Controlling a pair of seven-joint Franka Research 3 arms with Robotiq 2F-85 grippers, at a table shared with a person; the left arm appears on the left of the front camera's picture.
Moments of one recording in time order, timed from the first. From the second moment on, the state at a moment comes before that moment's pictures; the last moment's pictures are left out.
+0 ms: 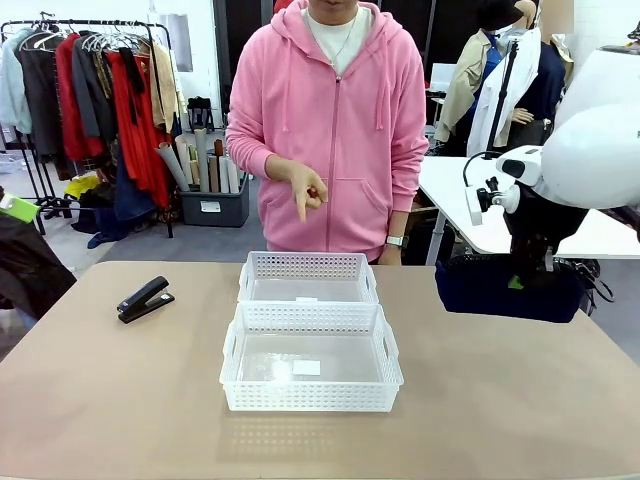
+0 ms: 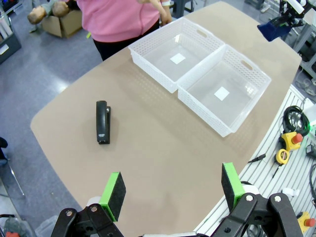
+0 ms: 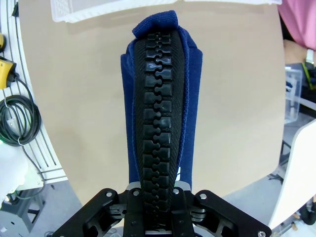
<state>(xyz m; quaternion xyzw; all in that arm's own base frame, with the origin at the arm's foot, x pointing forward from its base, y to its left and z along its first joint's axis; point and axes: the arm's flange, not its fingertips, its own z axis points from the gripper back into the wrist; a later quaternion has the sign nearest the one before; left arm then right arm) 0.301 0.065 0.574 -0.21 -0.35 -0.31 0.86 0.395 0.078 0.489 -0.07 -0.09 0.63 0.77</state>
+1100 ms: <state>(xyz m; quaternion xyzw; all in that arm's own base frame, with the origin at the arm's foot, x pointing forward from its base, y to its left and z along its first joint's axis) 0.301 0.065 0.574 -0.21 -0.35 -0.31 0.86 0.395 0.080 0.490 -0.07 -0.09 0.63 0.77</state>
